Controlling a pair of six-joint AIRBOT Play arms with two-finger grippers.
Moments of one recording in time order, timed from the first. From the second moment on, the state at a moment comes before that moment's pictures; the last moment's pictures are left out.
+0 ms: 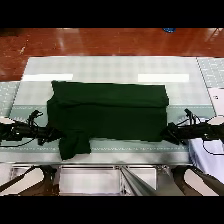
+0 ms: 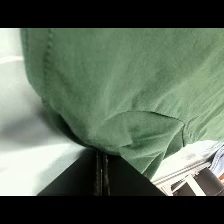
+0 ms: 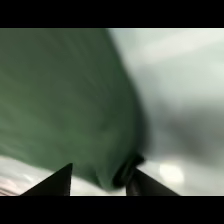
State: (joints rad) left arm 0.49 -1.20 0.43 0.91 -1.22 -1.26; right arm -0.37 -1.08 0.40 -0.93 1.16 1.38
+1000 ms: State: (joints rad) left arm 0.35 -1.34 0.98 0.74 -1.21 -1.31; right arm -0.36 -1.28 0.86 -0.76 1.15 1.25
